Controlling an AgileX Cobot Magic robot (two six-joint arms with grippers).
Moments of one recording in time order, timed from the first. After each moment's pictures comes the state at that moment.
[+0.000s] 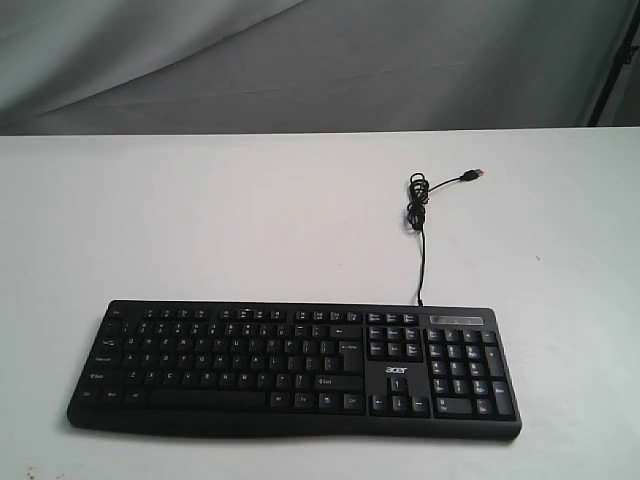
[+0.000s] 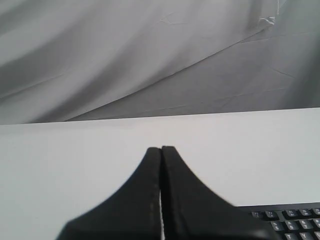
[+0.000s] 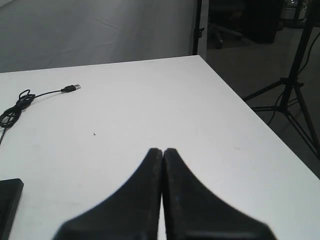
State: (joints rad) left arm 0.04 0.00 0.00 0.03 0.16 -0.02; right arm -0.11 0.00 0.00 0.01 0.34 -0.02
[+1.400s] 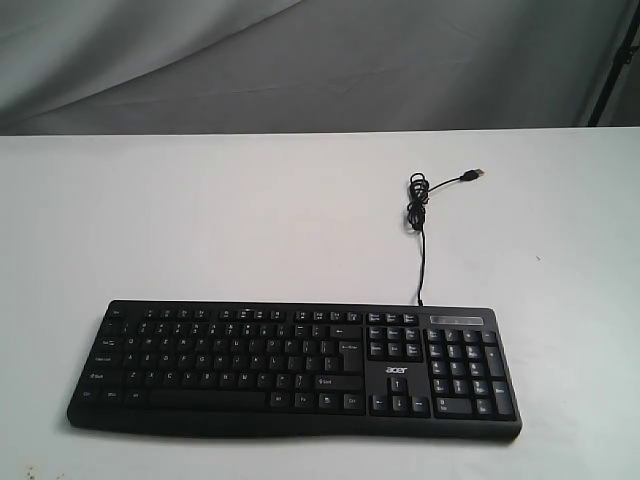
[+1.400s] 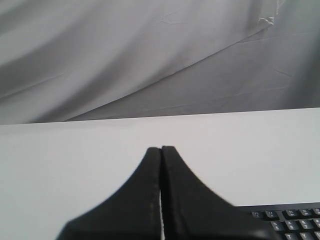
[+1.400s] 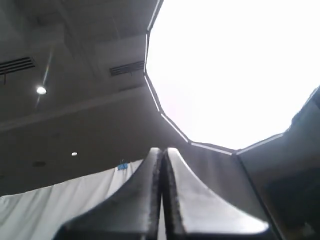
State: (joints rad) left arm 0.04 0.00 0.00 0.03 0.16 -0.02; right arm -0.11 0.00 -0.12 0.05 -0.71 0.38
